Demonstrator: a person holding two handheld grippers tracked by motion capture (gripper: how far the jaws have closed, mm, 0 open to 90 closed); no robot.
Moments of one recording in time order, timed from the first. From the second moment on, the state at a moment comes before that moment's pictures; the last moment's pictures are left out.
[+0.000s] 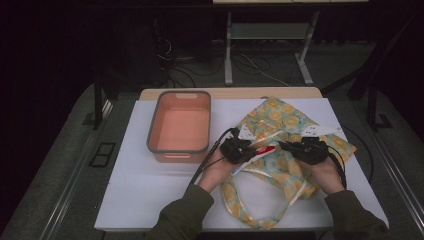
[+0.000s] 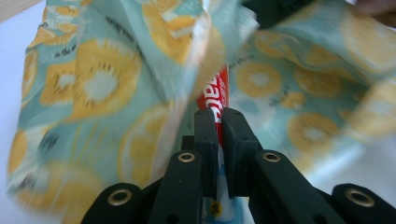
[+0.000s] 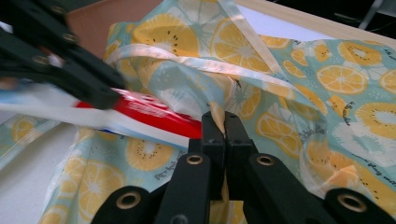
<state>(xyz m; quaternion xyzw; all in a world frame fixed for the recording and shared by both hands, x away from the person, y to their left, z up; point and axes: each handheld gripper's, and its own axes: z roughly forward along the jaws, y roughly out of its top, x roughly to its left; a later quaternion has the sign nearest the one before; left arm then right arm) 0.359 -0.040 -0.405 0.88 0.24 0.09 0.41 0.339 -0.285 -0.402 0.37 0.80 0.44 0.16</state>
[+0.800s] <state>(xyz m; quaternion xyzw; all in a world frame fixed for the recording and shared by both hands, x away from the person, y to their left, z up) 0.343 -0.014 -0.408 0.87 0.25 0.08 0.42 0.338 -0.285 -0.402 0.37 0.80 0.44 0.16</state>
